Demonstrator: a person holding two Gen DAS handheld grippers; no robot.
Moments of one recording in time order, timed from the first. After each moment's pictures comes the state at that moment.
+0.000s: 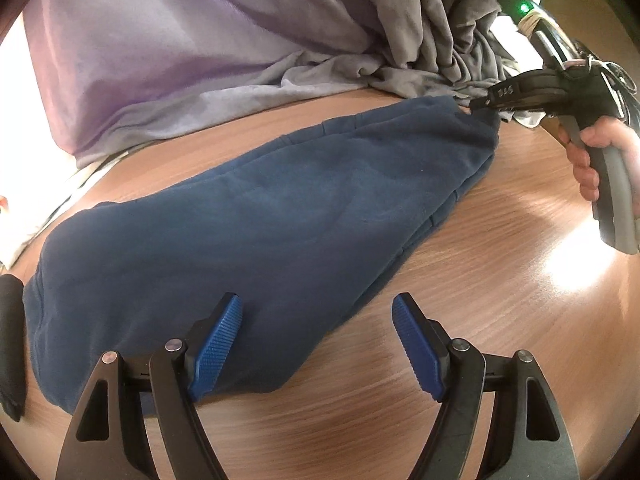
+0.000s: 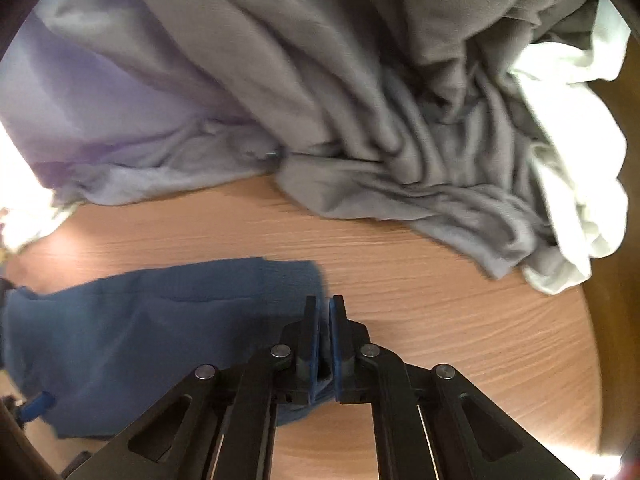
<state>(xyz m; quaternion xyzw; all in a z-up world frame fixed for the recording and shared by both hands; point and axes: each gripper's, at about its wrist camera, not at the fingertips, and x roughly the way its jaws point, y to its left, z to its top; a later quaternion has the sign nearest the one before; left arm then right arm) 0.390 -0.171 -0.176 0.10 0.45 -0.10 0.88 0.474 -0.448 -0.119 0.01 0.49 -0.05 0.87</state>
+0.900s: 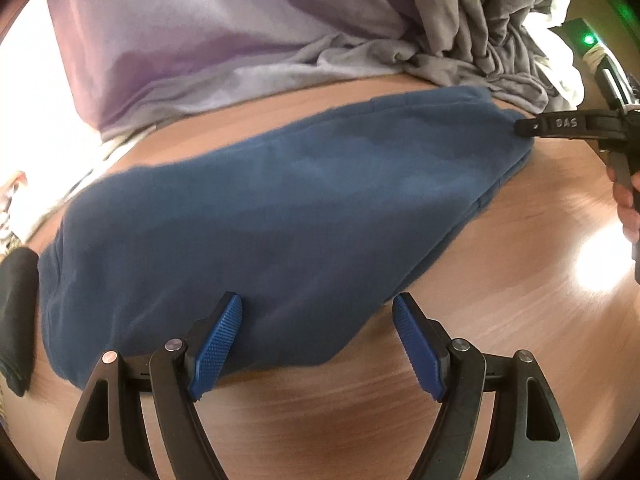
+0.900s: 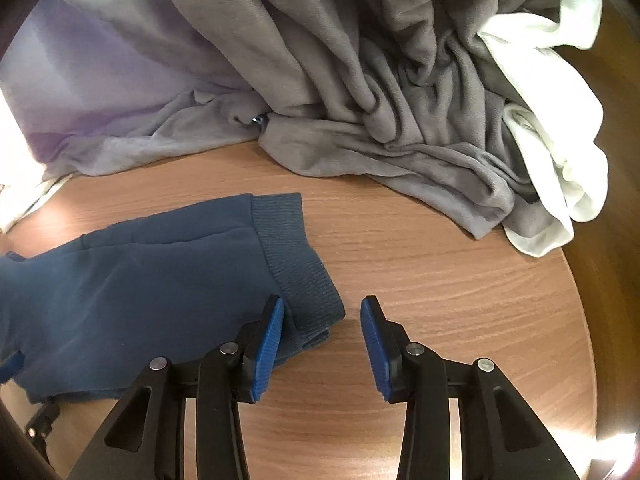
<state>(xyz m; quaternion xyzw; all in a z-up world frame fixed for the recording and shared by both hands) 0.389 -0.152 -0.180 0.09 0.48 -0.05 0.87 0.444 -0.459 -0.134 0.01 0.50 -0.05 0.87</state>
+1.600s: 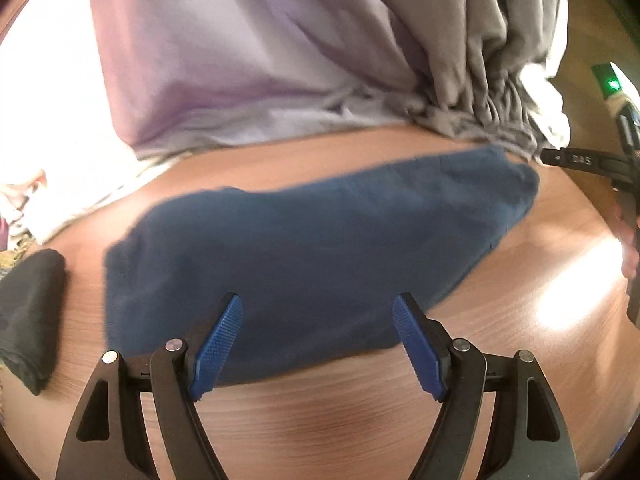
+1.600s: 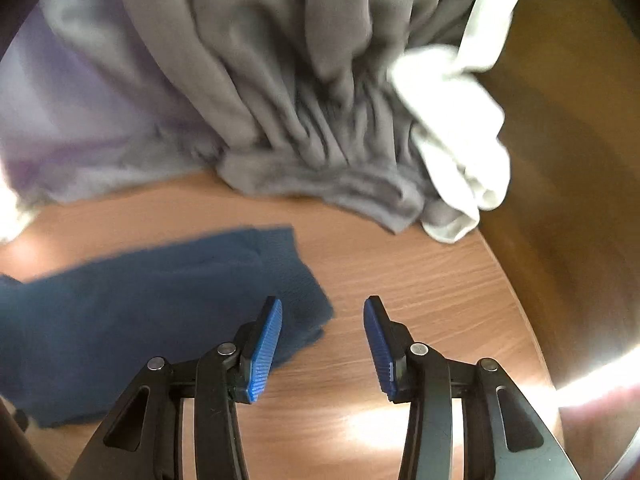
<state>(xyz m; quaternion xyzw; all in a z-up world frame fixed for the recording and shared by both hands) 0.363 -0.111 -0.118 0.07 0.42 -0.05 0.90 0.391 -0.449 -0.083 0.00 0.45 -0.15 0.88</state>
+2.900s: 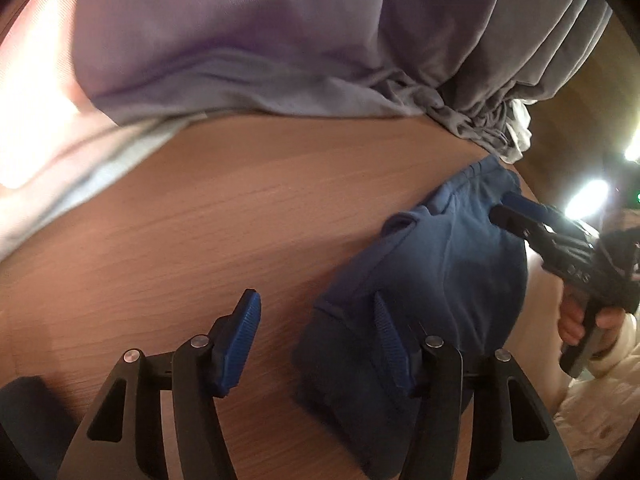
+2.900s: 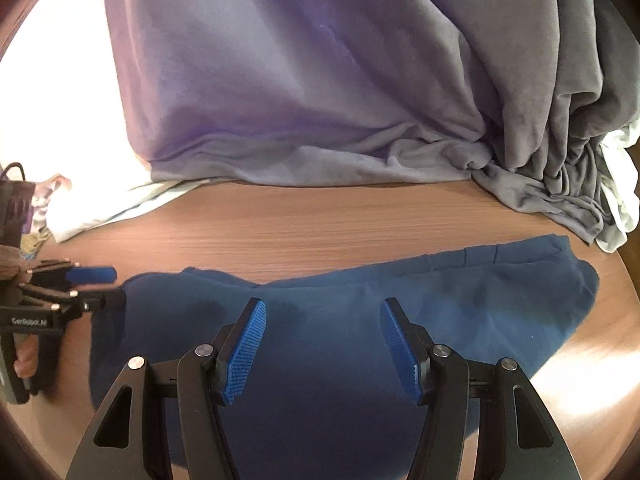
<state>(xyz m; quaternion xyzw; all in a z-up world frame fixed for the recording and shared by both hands) 0.506 0.099 -0.133 -0.01 0.53 -0.28 0.80 0.413 -0.189 -0.118 0.01 0.44 -0.02 0.90</state>
